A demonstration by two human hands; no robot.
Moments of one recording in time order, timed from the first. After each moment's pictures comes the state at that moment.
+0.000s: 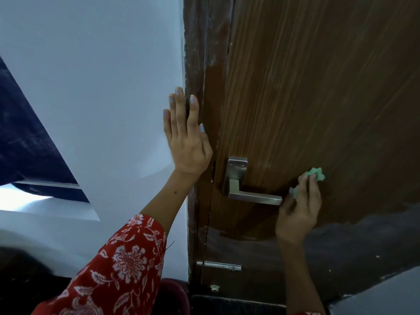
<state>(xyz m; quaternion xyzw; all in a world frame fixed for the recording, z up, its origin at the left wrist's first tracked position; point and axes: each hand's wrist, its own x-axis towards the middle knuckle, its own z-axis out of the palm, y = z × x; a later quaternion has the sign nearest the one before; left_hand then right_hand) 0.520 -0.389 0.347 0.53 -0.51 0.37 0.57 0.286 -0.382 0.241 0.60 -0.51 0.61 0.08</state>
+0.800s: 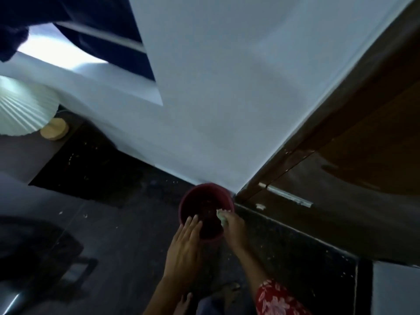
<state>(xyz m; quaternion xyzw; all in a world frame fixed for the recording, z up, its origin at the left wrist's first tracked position) 0.542 -0.074 -0.022 0.83 -0.50 -0.17 0.18 0.457 -0.212 -0.085 0.73 -0.49 0.01 -0.47</state>
